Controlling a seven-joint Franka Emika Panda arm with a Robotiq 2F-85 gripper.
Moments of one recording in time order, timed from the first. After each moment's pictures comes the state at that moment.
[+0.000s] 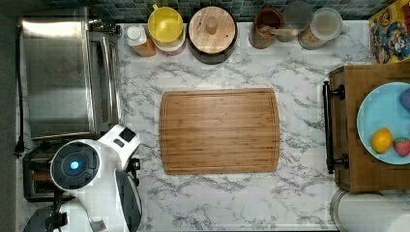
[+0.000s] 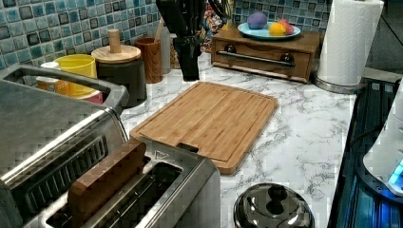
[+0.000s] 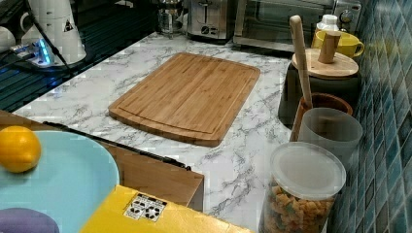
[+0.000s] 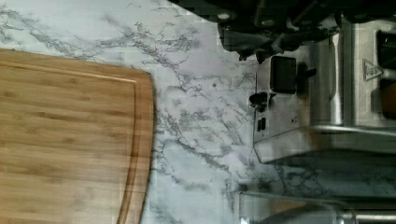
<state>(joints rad) 0.16 -0.18 0.34 -2.20 0.26 0.37 -0.53</state>
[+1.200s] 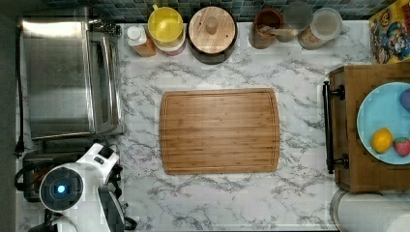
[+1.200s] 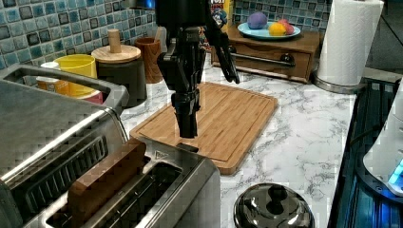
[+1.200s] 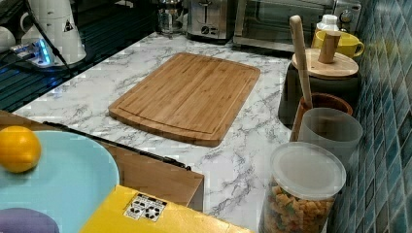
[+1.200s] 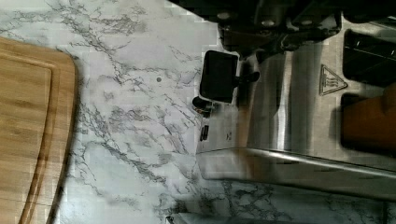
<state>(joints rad) 0.22 -0.14 0.44 -2.32 0.35 0.61 -0.52</state>
